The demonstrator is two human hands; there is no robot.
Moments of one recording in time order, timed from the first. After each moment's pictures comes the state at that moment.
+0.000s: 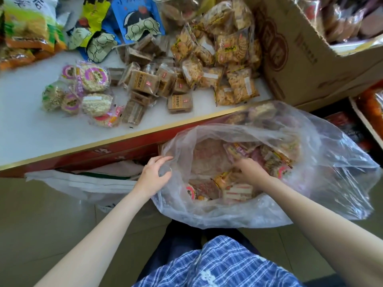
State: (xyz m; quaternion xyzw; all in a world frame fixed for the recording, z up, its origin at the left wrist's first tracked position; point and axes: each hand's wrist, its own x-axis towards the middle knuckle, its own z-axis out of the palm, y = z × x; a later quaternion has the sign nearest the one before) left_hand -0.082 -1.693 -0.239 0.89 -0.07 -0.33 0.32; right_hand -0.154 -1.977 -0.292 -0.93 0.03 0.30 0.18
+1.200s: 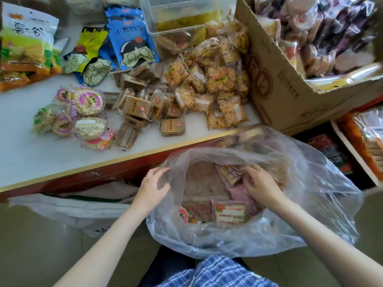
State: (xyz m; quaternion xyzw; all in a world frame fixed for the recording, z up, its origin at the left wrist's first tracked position) left_hand -0.061 -1.719 -0.233 0.89 -0.08 -0.29 0.36; right_hand -0.157 -2.005 -0.229 -0.94 0.14 0.14 0.28
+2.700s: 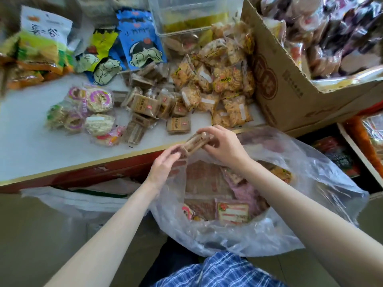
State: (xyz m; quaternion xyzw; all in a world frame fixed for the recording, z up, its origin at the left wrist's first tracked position) left_hand -0.047 -1.756 -0.193 0.72 0.06 -0.29 0.62; right_hand -0.061 -1.946 -0.184 -0.93 0.02 0.00 0.38
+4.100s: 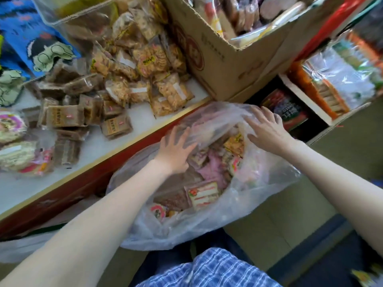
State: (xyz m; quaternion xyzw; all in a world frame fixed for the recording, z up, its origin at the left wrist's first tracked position) left_hand -0.049 -1.896 -0.241 0.81 -0.49 -0.29 -0.14; right_hand -0.185 -2.137 -0.233 -0.96 0.19 0.18 0.03
